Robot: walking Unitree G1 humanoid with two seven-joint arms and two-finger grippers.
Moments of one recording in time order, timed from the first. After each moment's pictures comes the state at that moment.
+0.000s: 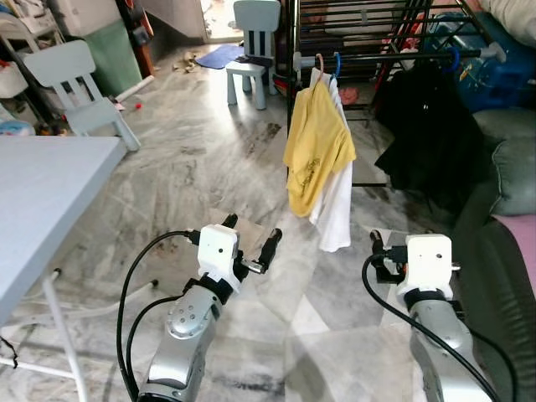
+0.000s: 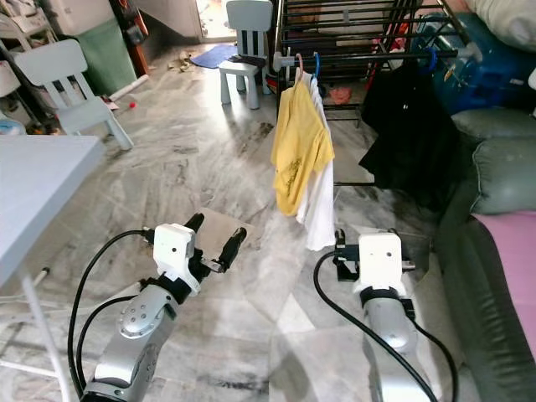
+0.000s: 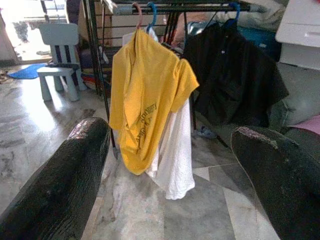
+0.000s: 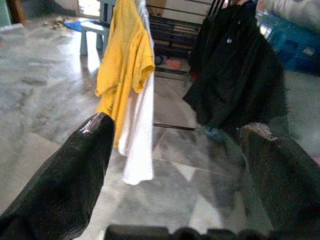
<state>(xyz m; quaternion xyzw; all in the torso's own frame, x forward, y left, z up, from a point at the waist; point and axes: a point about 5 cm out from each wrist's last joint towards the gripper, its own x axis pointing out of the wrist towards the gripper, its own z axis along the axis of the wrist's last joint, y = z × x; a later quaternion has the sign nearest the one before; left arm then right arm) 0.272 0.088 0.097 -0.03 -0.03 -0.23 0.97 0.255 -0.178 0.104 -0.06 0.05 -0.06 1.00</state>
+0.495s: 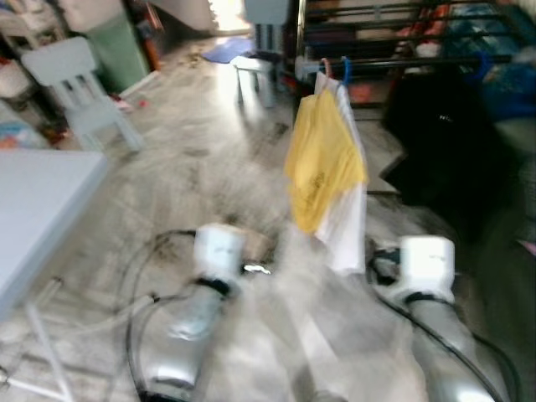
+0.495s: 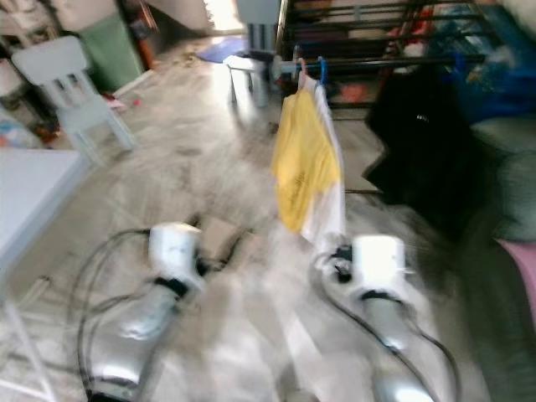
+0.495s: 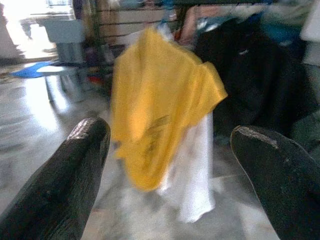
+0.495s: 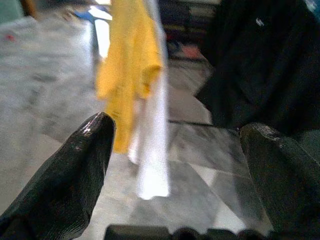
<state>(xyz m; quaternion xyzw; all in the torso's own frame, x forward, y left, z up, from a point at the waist) 0.269 0.073 0.098 -0.04 -0.03 -0.25 0.97 0.253 -0.185 0.099 -0.06 0.07 -0.06 0.99</state>
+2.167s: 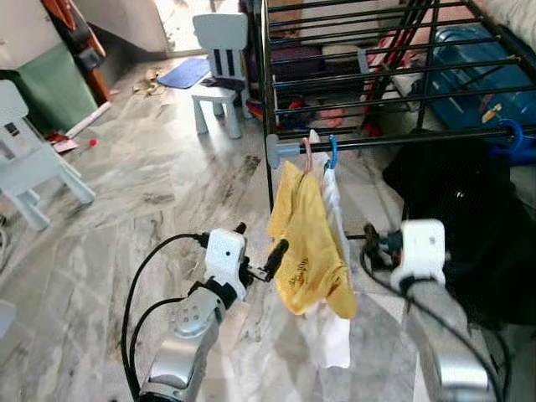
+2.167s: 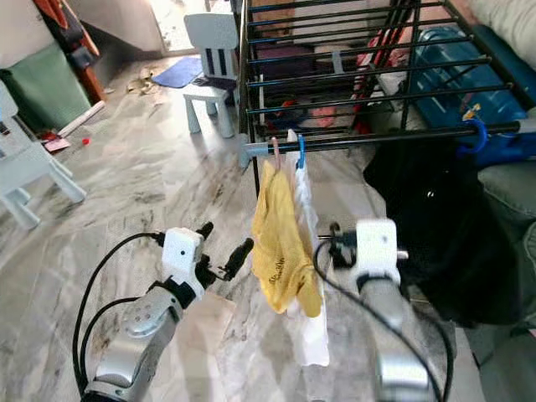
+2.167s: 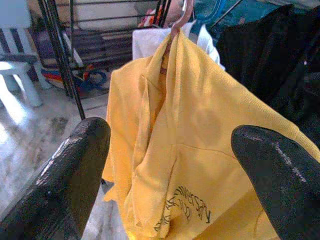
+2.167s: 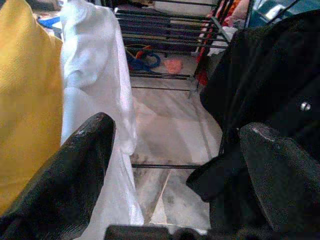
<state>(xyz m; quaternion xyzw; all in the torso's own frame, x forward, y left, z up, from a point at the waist) 0.272 0.081 0.089 -0.04 0.02 -0.26 0.96 0.282 -0.183 0.109 -0.08 0.07 -0.03 0.99</state>
